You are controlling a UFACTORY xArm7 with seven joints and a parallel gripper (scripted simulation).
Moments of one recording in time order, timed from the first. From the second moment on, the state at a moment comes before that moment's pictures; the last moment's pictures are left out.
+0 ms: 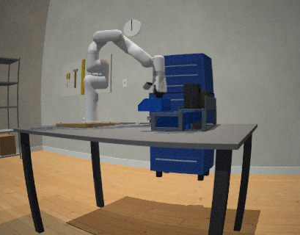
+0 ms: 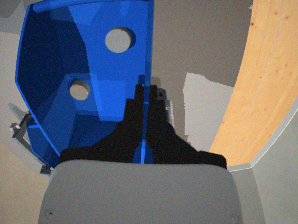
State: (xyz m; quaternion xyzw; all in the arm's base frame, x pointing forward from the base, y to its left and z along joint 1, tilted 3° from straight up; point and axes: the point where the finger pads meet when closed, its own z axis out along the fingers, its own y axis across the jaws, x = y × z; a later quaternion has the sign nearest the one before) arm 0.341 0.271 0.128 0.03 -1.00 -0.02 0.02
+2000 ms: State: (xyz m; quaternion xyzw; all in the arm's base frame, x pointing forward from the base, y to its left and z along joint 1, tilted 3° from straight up) arm 0.342 0.163 0.124 0.15 -0.99 -0.02 0.02
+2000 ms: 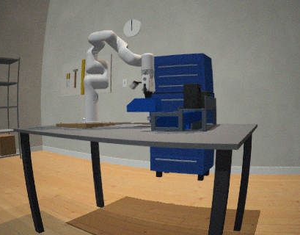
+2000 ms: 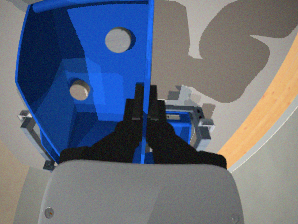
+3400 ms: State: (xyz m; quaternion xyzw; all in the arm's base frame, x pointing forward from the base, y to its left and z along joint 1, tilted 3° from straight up) arm 0.339 0.165 0.048 0.15 -0.99 -0.02 0.02
